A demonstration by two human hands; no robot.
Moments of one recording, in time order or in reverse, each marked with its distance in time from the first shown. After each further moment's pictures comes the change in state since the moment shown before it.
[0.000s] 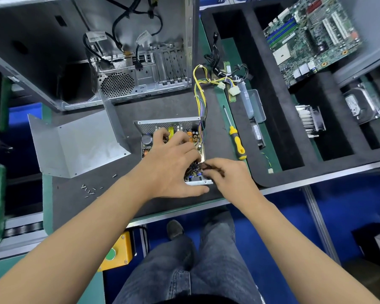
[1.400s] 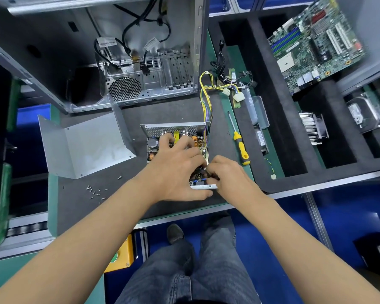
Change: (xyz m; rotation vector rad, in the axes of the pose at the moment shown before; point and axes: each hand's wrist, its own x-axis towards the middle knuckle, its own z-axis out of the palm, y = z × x) left_hand -0.001 -0.001 0.004 -0.038 0.001 -0.002; right_hand 0.013 -0.017 -0.007 -0.386 -0.232 -0.134
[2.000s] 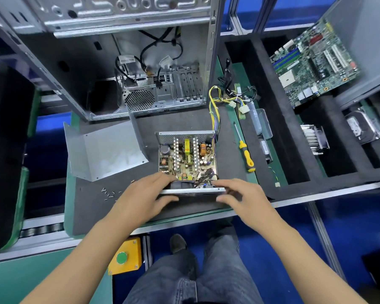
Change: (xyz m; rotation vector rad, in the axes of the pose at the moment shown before) left_hand -0.091 -0.021 0.011 -0.382 0.024 -0.309; right_hand -0.048 -0.004 0.000 0.456 0.049 0.156
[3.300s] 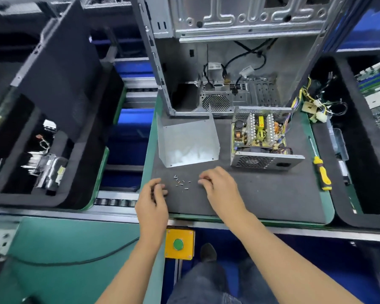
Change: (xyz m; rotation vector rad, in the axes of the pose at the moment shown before) left_hand -0.102 -0.076 0.042 -0.641 0.952 -0.760; right_hand 0.071 -0.080 0.177 -0.188 0.063 -0.264
